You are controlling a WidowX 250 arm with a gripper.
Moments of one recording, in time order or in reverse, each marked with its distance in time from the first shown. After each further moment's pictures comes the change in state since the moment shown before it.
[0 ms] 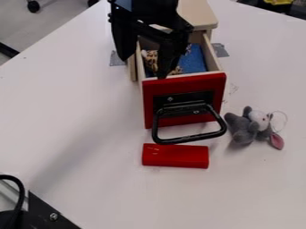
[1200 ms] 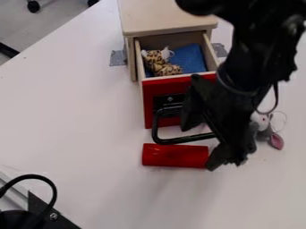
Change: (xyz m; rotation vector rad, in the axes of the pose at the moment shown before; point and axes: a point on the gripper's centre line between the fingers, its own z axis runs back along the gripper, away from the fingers) arm -0.025 -0.105 -0.058 0.111 0.029 -0.475
